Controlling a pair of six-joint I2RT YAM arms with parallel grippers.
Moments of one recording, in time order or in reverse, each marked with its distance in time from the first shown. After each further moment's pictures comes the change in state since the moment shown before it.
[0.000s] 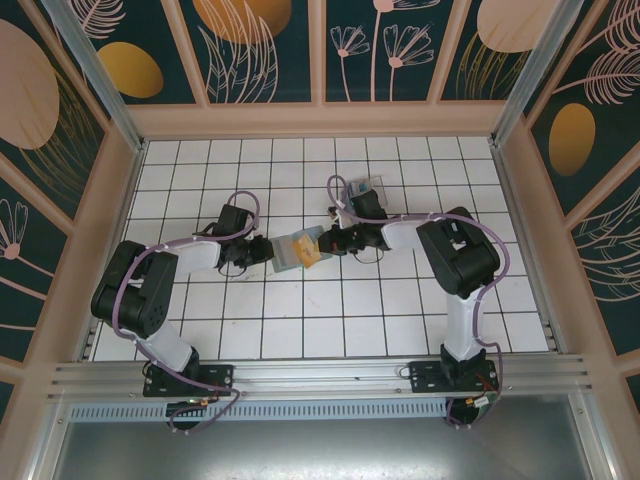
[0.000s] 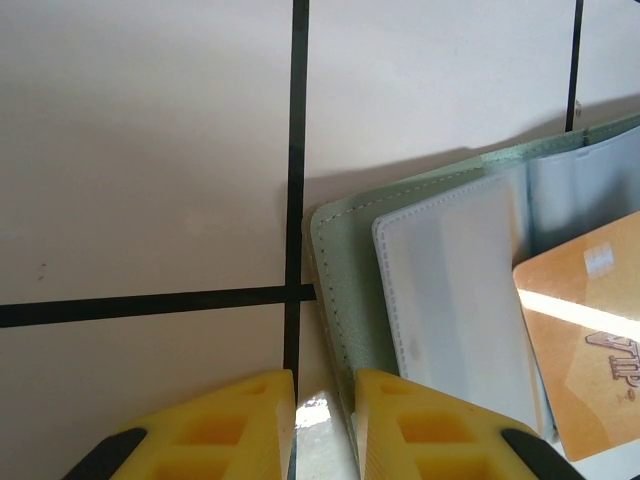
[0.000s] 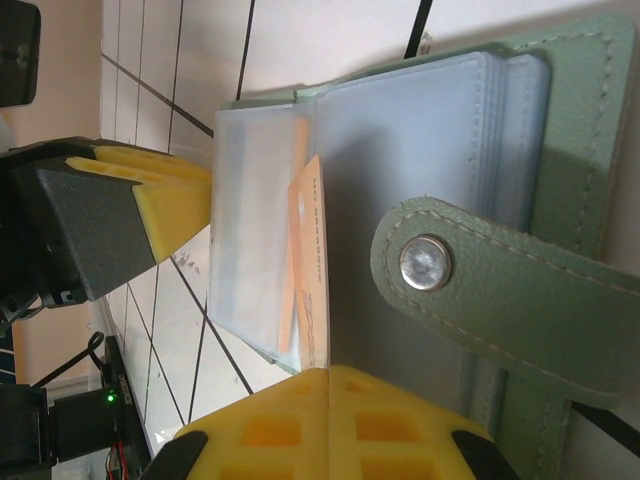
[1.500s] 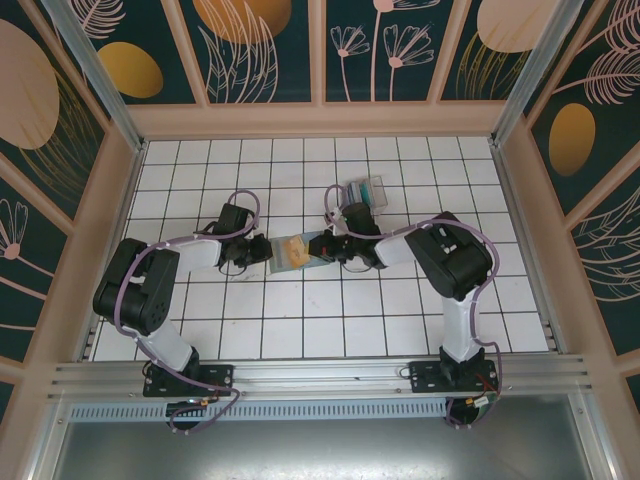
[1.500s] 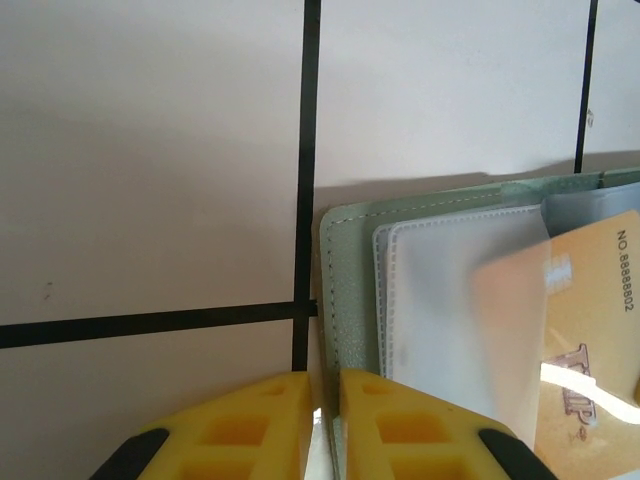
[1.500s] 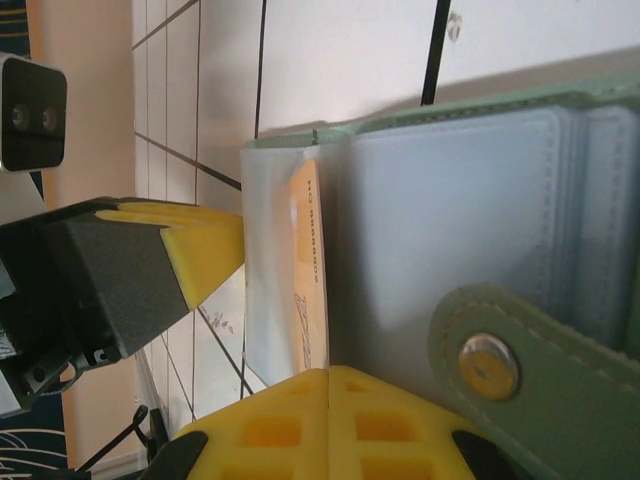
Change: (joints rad) left arm 0.003 0.021 0.013 -0.001 -0.004 0.001; right arm 0.087 0.014 -0.126 0.370 0.125 0.342
